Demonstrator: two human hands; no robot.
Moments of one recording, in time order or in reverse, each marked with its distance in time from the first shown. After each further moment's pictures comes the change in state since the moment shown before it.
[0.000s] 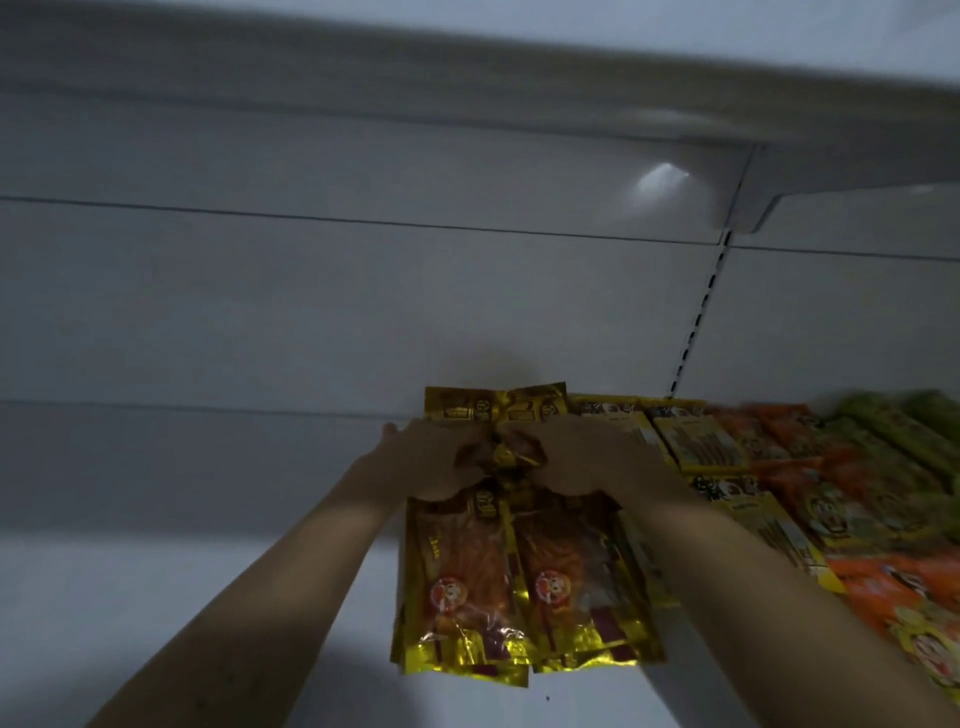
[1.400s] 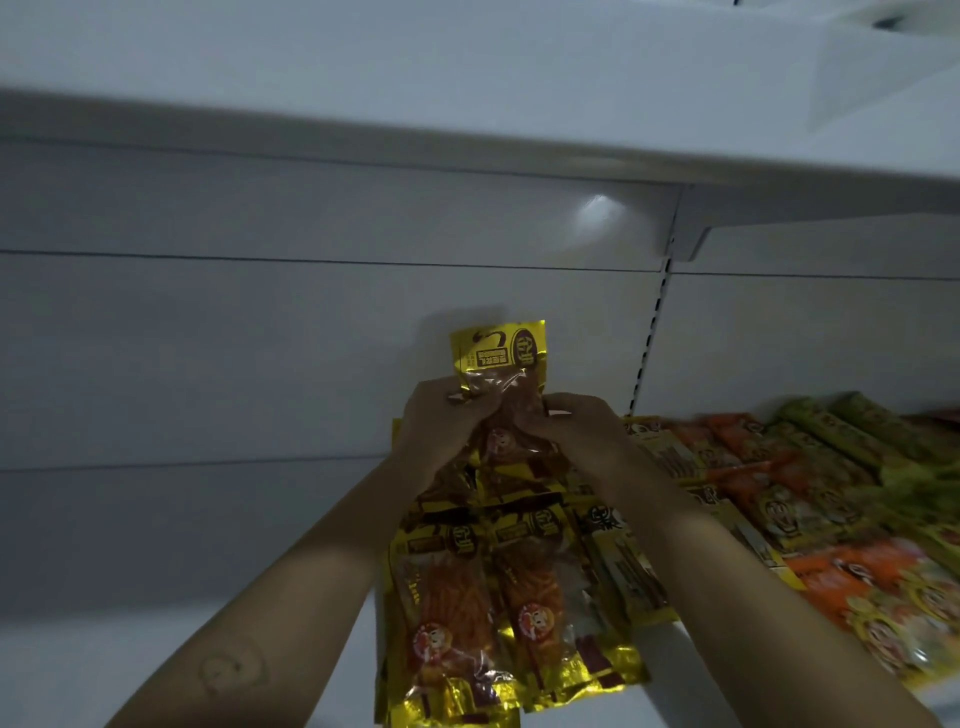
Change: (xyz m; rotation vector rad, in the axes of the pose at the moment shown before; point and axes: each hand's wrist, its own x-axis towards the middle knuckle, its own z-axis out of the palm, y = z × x) left_hand 0.037 0.037 -0.029 -1.184 0.510 0.034; right_hand -0.029 0.007 -0.019 1.392 0.512 0.235
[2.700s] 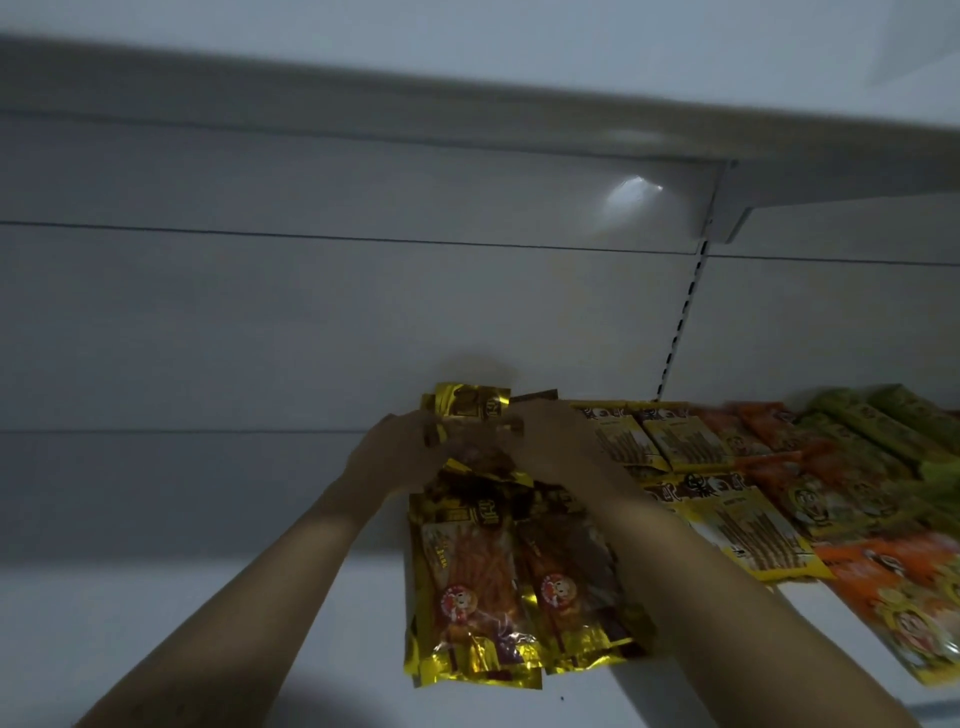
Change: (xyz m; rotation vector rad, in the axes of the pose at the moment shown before) left_hand -0.033 -0.032 -0.058 0.784 -0.141 -0.119; right_hand 0.022 0.025 0.050 -1.110 -0.088 -0.275
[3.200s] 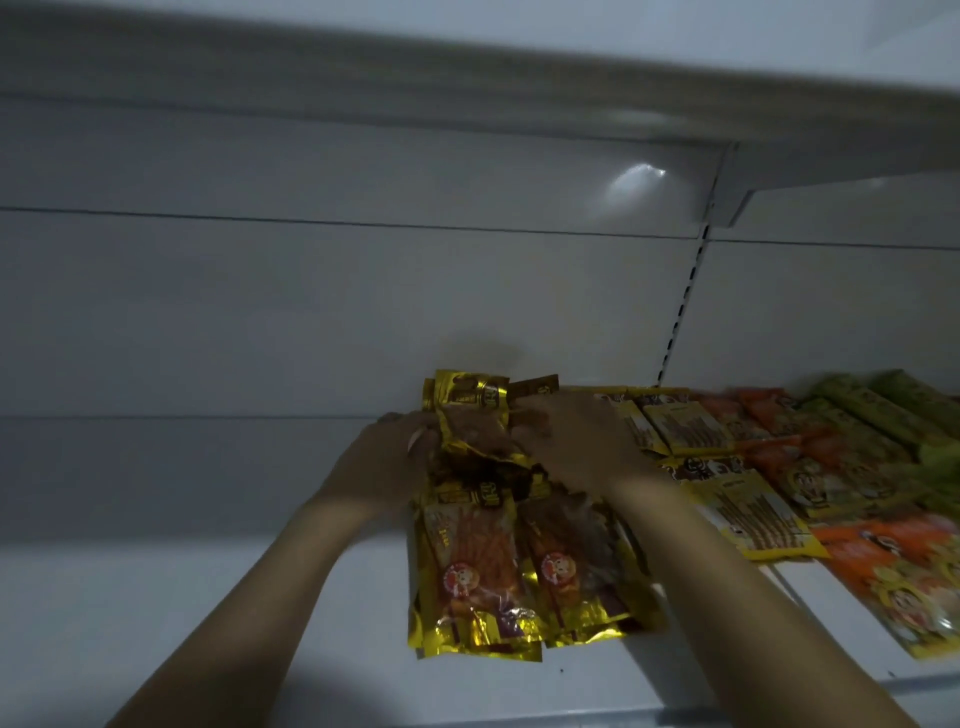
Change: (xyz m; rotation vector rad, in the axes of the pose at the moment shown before) left_hand -0.029 -0.022 0.004 -0.058 0.061 0.137; right_hand -0.046 0.006 -0.024 0.084 -0.014 -0.038
